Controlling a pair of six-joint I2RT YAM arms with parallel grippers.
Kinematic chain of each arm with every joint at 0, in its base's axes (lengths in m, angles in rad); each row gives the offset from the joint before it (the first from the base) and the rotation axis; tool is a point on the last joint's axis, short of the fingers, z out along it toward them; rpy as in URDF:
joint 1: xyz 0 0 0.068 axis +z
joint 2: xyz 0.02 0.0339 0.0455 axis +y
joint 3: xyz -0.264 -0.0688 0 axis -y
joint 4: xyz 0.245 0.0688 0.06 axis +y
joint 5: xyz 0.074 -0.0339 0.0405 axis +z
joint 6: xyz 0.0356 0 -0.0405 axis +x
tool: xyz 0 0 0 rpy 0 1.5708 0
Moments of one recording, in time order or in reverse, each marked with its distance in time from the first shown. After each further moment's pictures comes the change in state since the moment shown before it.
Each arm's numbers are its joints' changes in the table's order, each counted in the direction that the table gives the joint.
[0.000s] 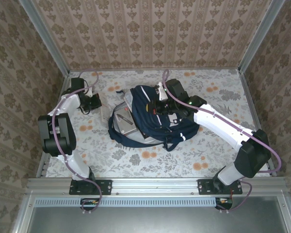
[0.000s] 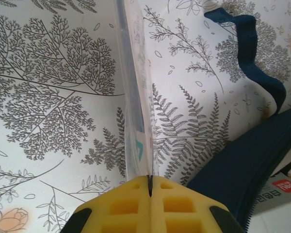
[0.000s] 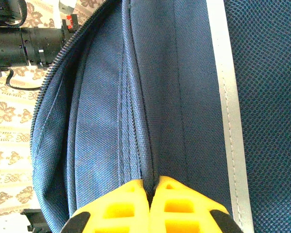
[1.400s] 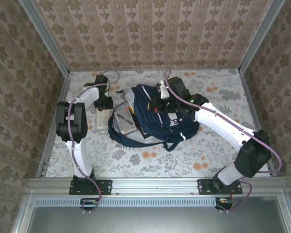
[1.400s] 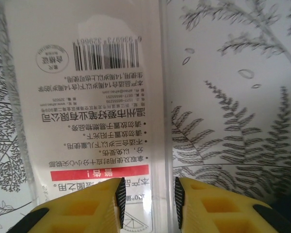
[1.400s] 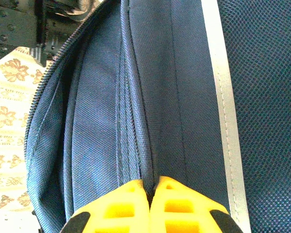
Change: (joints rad) left arm -0.217 0.264 0.227 0.164 0.398 0.025; right arm -0.024 0.000 0.025 0.031 0.007 -0.005
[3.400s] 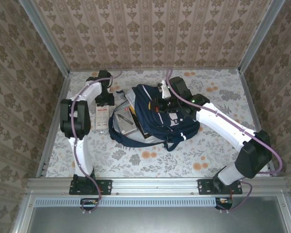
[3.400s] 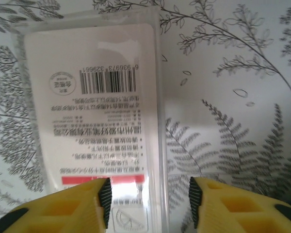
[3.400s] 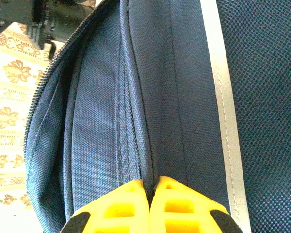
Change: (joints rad) left arm -0.024 0.089 0.188 0.145 0.065 0.004; right arm -0.013 -0.011 -0.015 -0.008 0.016 0.002
